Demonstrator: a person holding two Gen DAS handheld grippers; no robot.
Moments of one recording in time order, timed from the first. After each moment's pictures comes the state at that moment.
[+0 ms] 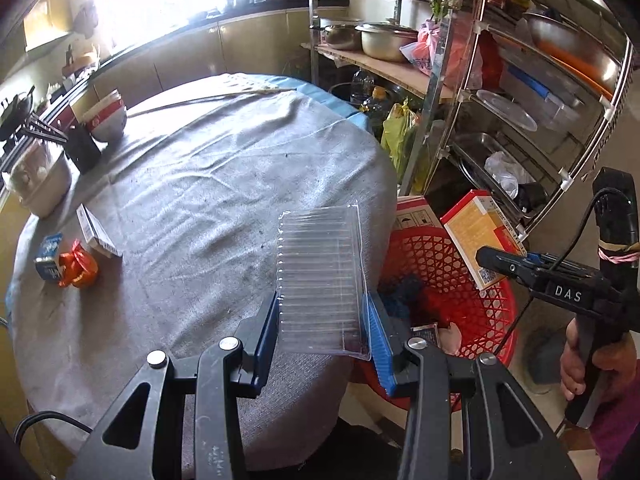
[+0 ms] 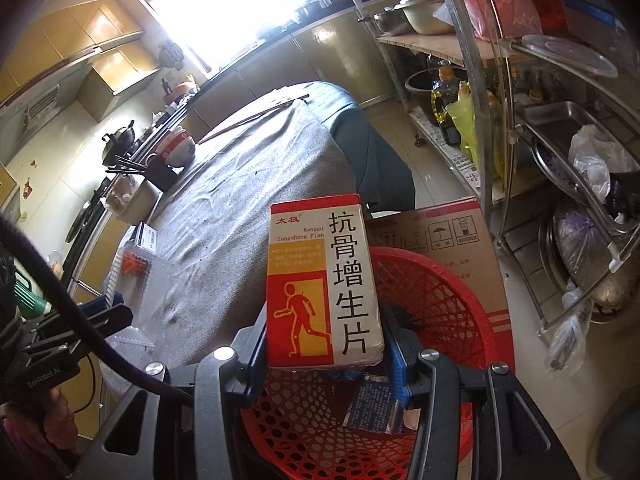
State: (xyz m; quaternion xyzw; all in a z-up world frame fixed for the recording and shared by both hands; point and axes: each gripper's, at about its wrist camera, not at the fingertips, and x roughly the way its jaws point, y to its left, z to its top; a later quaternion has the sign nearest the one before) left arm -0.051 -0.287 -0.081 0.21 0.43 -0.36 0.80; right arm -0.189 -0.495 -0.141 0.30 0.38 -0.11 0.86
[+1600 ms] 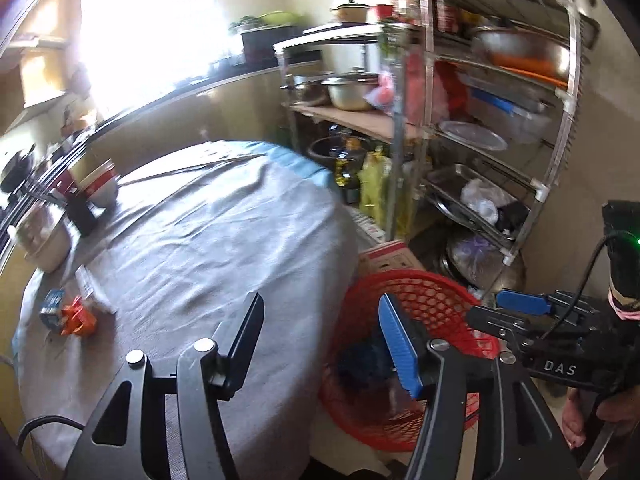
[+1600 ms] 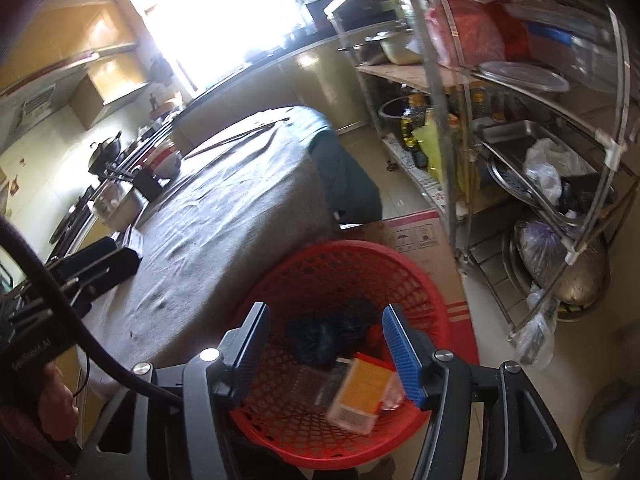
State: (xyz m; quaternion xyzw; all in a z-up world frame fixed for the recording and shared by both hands) left arm -0.093 -0.301 -0.066 0.20 0.32 -0.39 0.84; right arm -0.228 -0.466 -0.123 0.26 0.36 -0.16 0.88
